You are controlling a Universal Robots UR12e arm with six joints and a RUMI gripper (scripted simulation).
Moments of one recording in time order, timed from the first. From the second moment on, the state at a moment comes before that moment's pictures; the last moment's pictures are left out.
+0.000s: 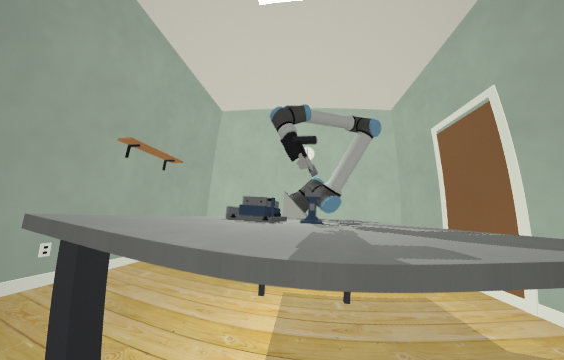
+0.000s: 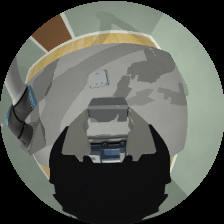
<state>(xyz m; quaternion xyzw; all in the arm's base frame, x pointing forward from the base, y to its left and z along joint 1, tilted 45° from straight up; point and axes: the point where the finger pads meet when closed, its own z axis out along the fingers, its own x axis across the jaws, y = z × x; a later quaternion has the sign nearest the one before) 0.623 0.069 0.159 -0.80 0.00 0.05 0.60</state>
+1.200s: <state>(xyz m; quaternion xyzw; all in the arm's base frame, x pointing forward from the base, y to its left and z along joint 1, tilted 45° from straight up) 0.623 0.069 0.157 -0.72 0.00 0.05 0.69</state>
